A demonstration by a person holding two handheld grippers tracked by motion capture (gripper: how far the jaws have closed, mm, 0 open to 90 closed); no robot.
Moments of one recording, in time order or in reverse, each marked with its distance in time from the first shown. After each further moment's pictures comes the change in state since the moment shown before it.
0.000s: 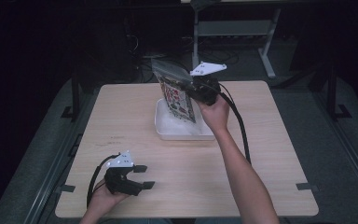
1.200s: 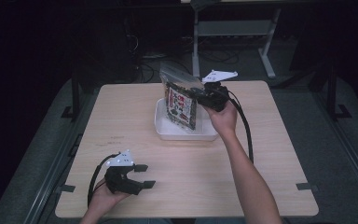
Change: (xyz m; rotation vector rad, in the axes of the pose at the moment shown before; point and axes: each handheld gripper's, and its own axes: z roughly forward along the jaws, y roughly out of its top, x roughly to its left) left arm 0.001 0.002 0.000 -0.009 -0.009 -0.006; right arm -0.023 -0.039 -0.003 0.037 0.058 0.093
